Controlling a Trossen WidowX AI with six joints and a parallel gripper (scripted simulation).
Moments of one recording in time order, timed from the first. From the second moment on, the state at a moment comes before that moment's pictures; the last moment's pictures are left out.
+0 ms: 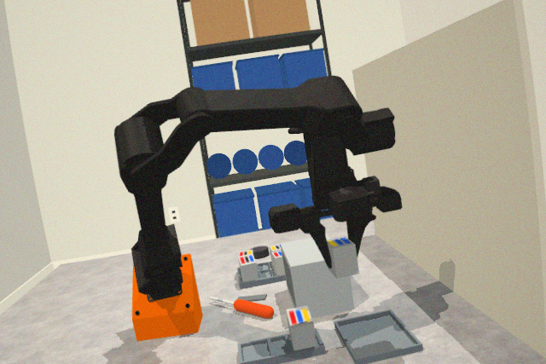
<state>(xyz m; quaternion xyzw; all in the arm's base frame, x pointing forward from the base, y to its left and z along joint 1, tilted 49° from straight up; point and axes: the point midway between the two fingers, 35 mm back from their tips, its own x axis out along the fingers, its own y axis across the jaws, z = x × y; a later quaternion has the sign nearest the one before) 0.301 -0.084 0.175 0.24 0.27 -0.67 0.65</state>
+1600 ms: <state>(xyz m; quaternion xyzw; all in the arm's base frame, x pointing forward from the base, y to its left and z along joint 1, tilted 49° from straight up) 0.337 -0.117 0.151 0.24 0.27 -0.67 0.65</state>
